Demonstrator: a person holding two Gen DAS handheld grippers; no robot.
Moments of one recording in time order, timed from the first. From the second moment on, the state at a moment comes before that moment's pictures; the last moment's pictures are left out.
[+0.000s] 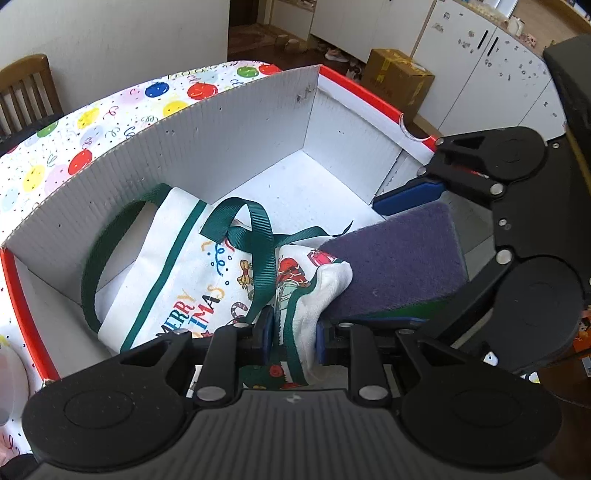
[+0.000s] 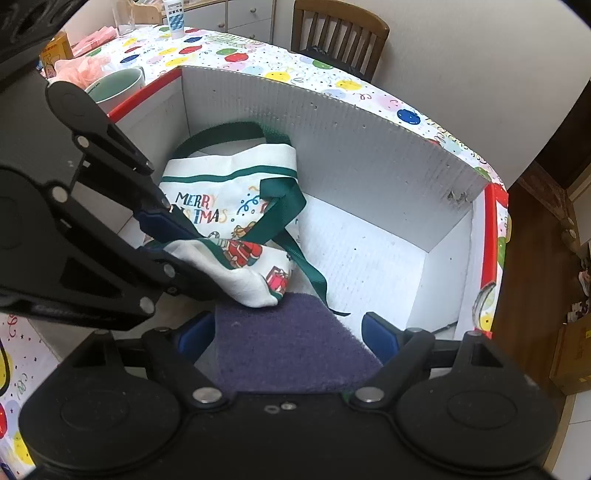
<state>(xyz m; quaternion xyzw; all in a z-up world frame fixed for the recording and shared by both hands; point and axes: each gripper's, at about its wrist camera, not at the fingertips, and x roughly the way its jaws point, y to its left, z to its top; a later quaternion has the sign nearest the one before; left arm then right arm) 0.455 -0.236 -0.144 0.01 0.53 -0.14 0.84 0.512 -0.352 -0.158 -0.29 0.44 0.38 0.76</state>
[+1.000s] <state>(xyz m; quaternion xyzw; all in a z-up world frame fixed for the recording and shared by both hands) 0.400 -0.230 -0.075 0.00 0.41 -0.11 0.90 0.478 -0.403 -0.090 -0.22 0.39 0.37 0.82</state>
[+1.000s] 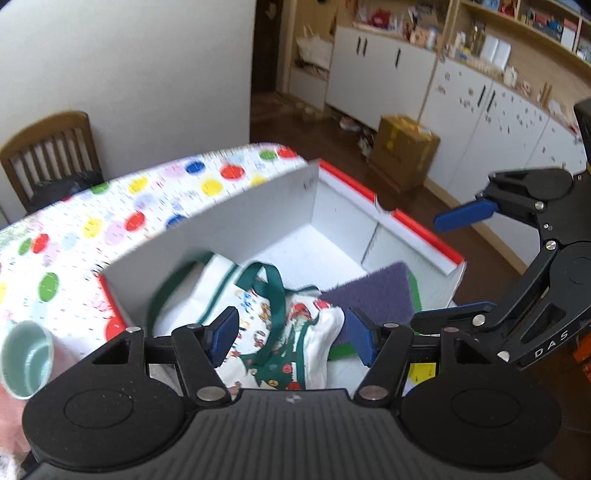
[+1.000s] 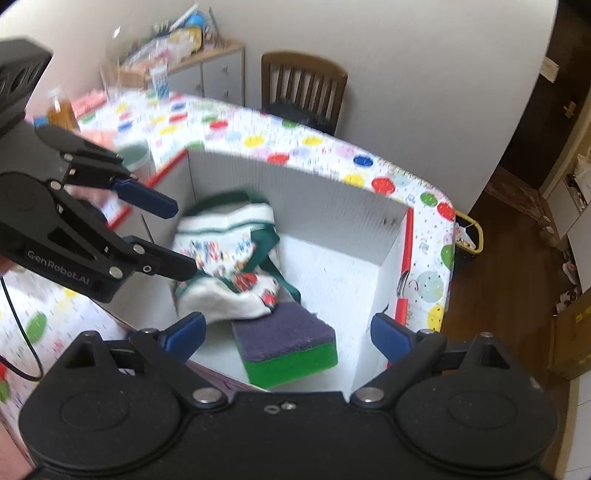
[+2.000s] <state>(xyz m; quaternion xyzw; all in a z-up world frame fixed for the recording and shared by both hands) 0.239 -0.054 -0.021 -0.09 0.32 -0.02 0.94 0.363 -0.287 -0.036 -0.10 0.32 0.44 0.83</state>
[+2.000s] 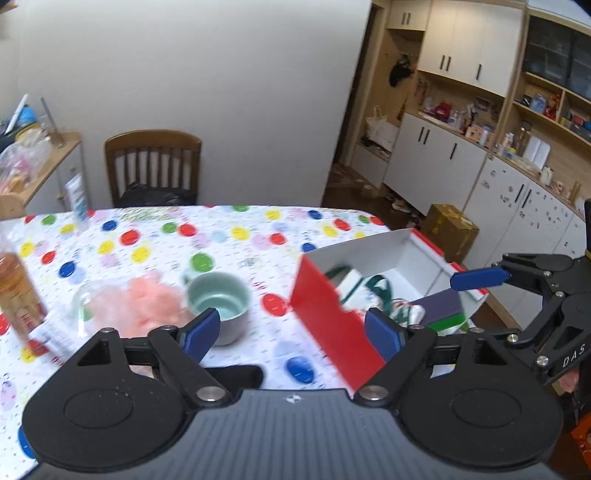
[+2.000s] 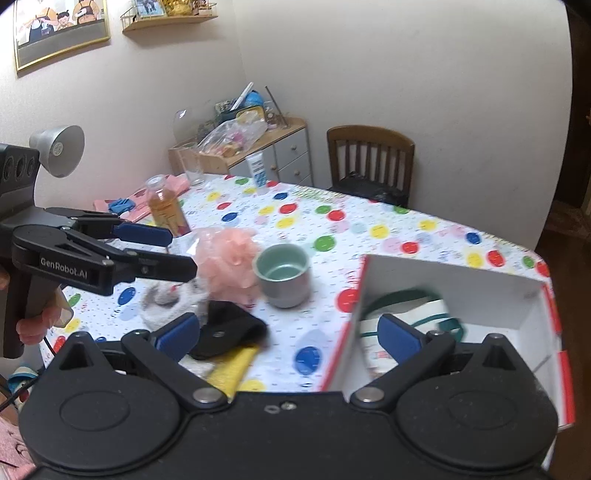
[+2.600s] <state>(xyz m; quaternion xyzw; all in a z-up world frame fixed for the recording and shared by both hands) 0.185 0.066 -0.077 -0.10 0.32 0.05 0.94 0.340 -0.181 -0.100 -0.09 0.38 0.39 0.83</state>
